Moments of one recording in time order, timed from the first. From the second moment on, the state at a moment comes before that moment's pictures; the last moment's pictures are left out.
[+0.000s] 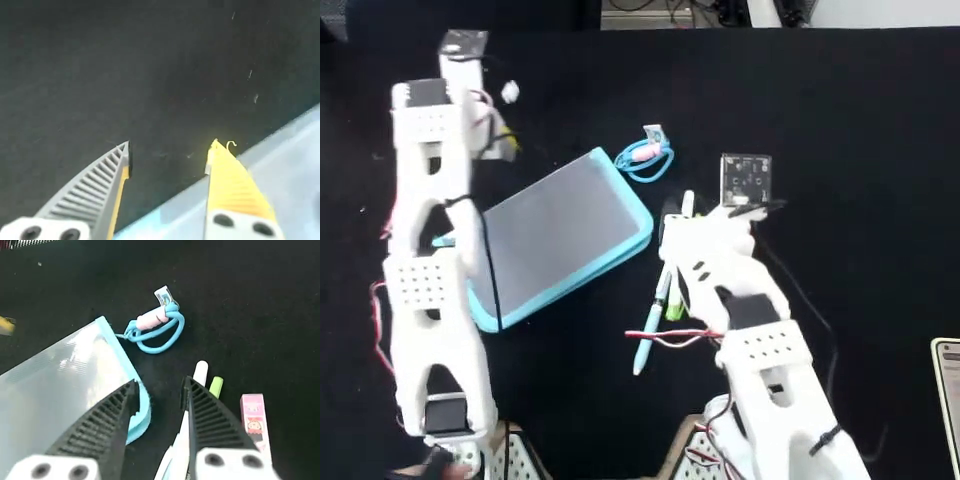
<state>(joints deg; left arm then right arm) -10.3 48.3 -57.4 85.2 -9.6 -11.6 -50.1 72.6 19.0 -14.2</state>
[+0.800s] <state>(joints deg) -14.0 52.5 -47.4 100.3 -30.1 -14.9 -50.5 73.5 19.0 -14.2</state>
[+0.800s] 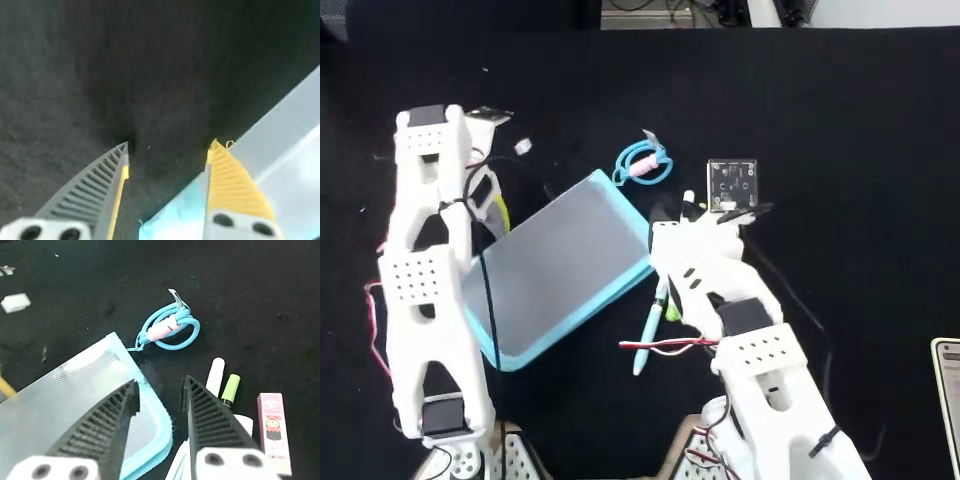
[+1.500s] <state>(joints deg) -9.8 23.2 -12.0 83.6 -19.4 -13.5 -37.1 69.7 13.8 -14.4</state>
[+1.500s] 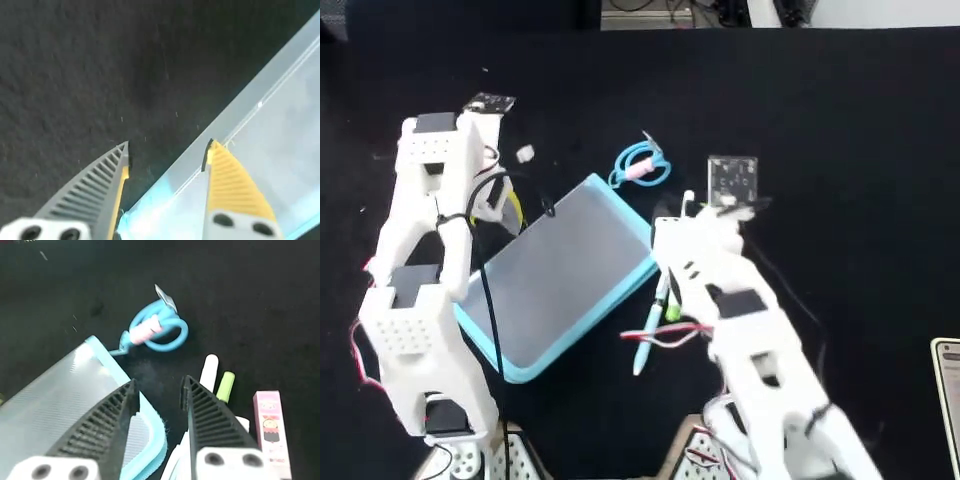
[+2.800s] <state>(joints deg) -28.1 -25.1 49.0 53.6 -28.9 -34.0 -1.5 42.7 30.9 -10.4</state>
